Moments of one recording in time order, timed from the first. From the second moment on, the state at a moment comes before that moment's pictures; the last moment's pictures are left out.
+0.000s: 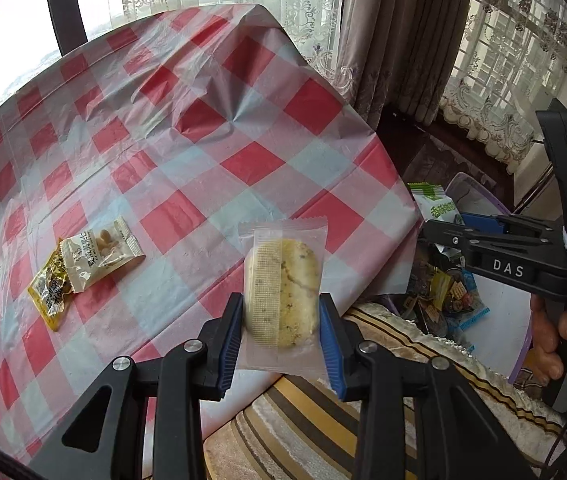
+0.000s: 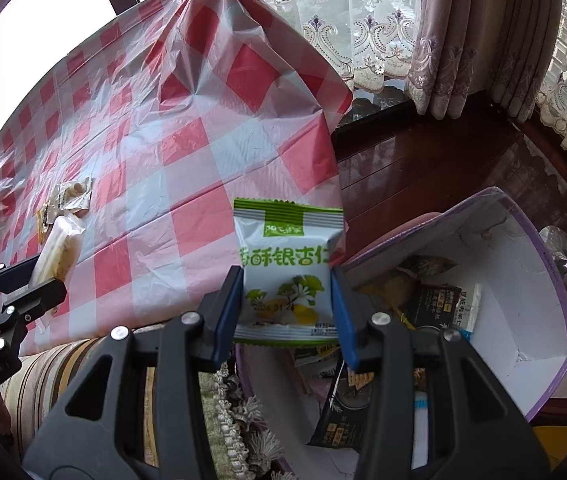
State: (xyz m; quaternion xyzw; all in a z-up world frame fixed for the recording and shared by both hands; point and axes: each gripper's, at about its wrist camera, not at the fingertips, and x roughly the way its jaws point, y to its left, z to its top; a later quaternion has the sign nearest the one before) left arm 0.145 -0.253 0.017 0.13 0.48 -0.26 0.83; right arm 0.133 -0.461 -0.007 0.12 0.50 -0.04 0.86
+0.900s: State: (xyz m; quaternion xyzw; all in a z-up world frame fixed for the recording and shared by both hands) left arm 0.123 -0.356 -0.003 0.09 0.55 -0.37 0.74; right arm 0.107 -0.539 -0.015 0.14 0.51 -0.12 0.84
